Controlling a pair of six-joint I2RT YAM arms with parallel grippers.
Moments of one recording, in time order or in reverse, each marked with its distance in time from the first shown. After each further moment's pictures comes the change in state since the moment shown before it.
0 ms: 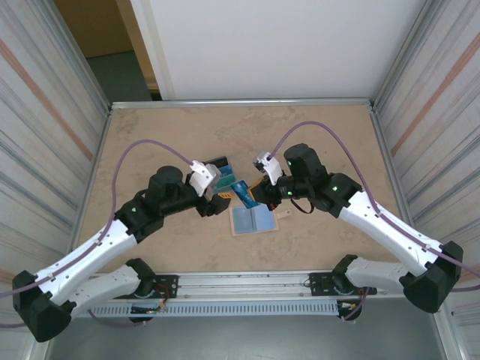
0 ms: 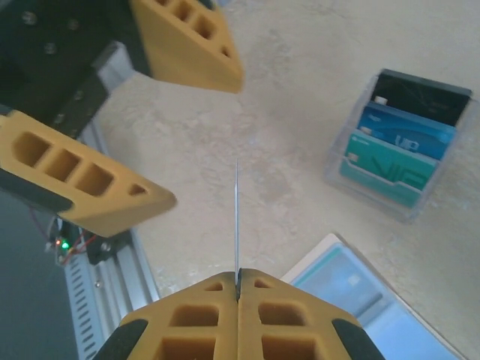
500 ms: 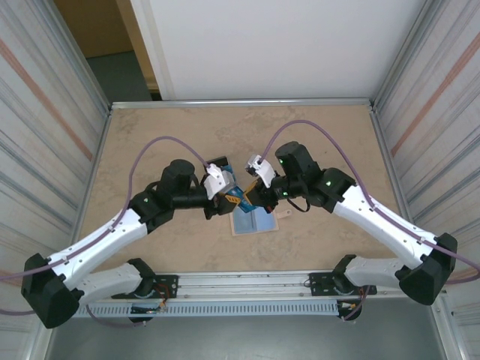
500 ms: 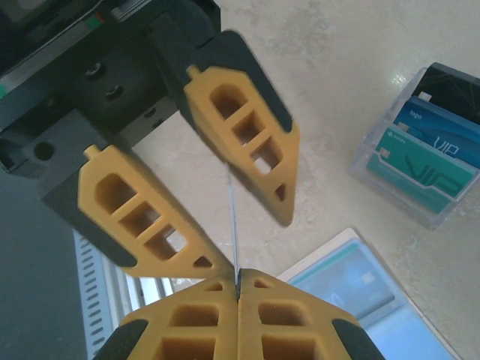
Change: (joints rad) left arm 0.000 0.132 0.054 -0.001 0.234 0.126; right arm 0.023 0.056 0.061 -0.086 -0.025 -0.092
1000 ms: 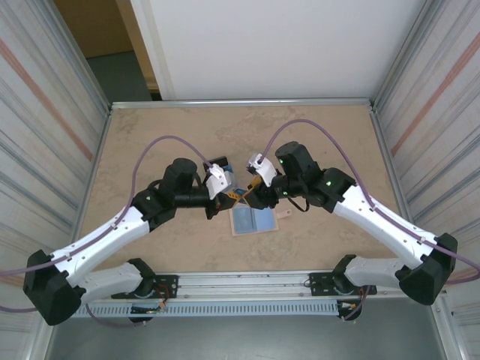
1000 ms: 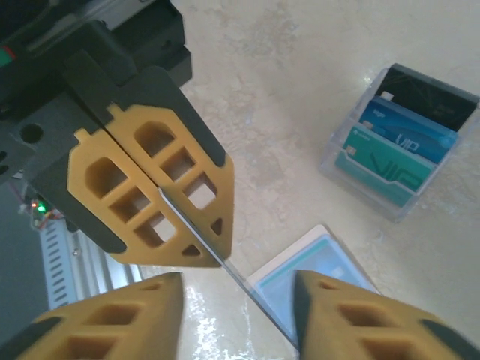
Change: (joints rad) left arm 0.000 0.000 0.002 0.006 -0.014 -0.006; right arm -0.001 -0.007 0.000 0.009 0.091 -0.001
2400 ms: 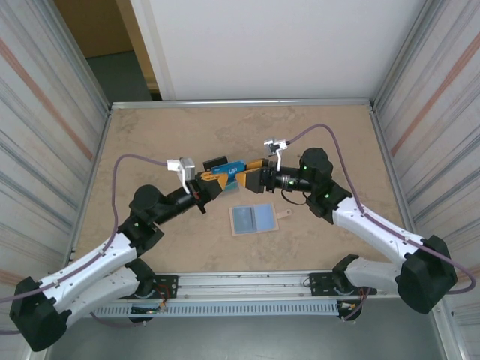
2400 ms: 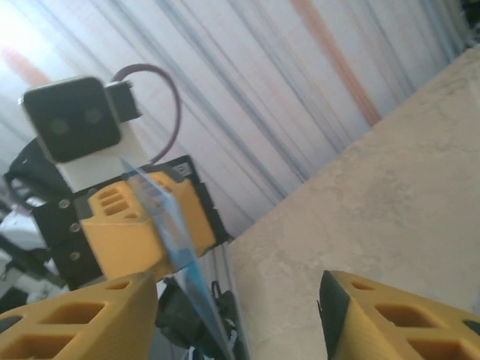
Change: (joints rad) left arm 0.000 -0.243 -0.317 0.737 -0.184 -0.680; right arm -0.145 -0.032 -0.378 1.042 -0.380 0.673
